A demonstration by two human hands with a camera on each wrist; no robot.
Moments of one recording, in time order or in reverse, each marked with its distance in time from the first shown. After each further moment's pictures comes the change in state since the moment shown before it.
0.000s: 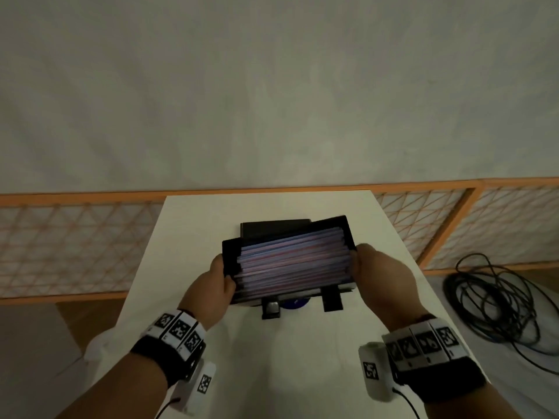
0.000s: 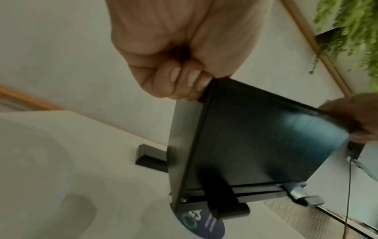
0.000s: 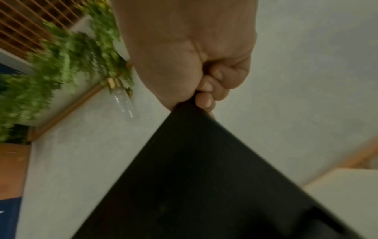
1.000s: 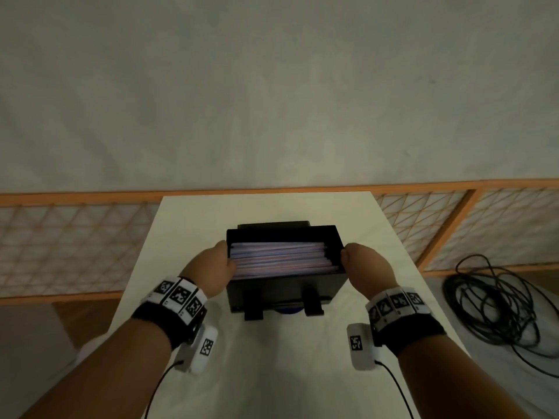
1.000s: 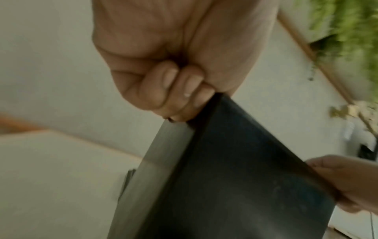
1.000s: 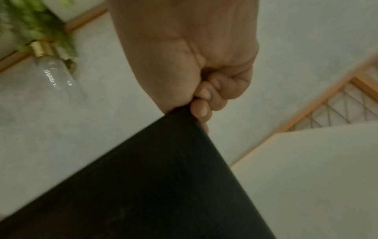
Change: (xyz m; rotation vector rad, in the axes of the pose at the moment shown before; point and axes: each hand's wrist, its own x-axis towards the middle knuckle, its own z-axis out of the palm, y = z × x) left_hand 0.050 0.017 -0.020 0.173 -0.158 -0.047; right_hand 0.060 0.019 0.042 0.094 -0.103 0.094
